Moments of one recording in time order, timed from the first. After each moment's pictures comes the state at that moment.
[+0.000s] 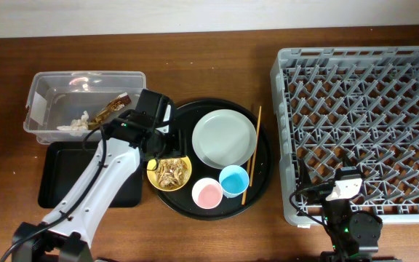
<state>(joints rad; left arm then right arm) -0.34 1.55 1.14 -0.83 0.14 -0.37 -0.05 0.01 0.01 -0.06 -0.12 -0.03</state>
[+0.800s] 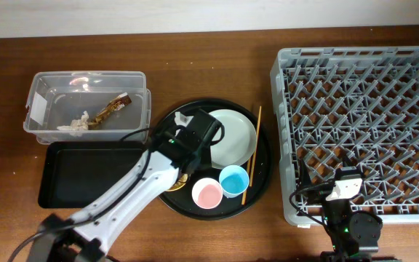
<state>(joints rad) -0.65 1.59 1.14 -0.80 -0.18 -0.65 -0.05 0.01 0.01 -0.06 -0.12 -0.03</state>
